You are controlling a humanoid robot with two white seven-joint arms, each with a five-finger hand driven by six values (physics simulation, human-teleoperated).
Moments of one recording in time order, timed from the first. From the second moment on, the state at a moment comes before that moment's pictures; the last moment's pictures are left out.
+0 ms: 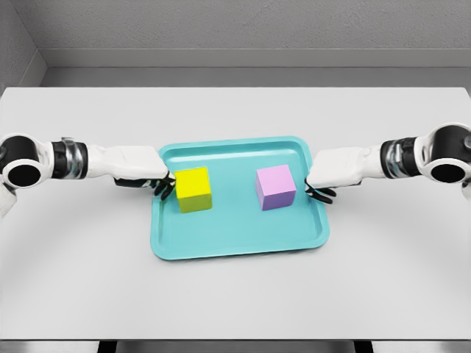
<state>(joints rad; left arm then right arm) -0.76 0.71 -0.87 -1.35 -0.34 -0.61 -0.61 -0.89 -0.78 1.04 -1.45 0.45 -0.61 0.61</state>
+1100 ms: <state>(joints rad) -0.83 0.64 -0.73 -1.14 -0.45 -0.61 -0.61 -0.93 -0.69 1.14 -1.39 0.49 -0.61 0.60</state>
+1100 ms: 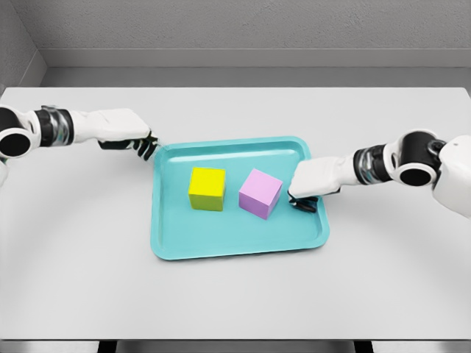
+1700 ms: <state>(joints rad) -0.83 0.65 -0.71 -1.12 -0.45 -0.61 -0.61 -0.96 -0.63 1.15 -1.38 0.47 -0.61 0.61</state>
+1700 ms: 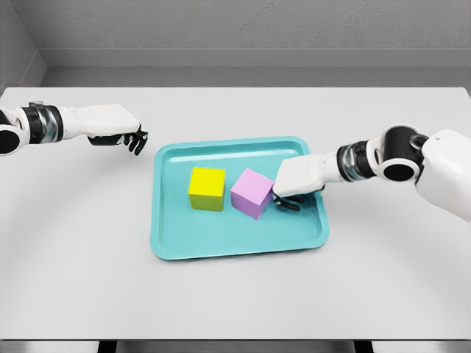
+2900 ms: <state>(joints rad) -0.83 0.65 -0.69 -1.09 -0.45 -0.61 -0.61 -0.89 -0.82 0.76 -1.23 0.30 -0.61 0.61</state>
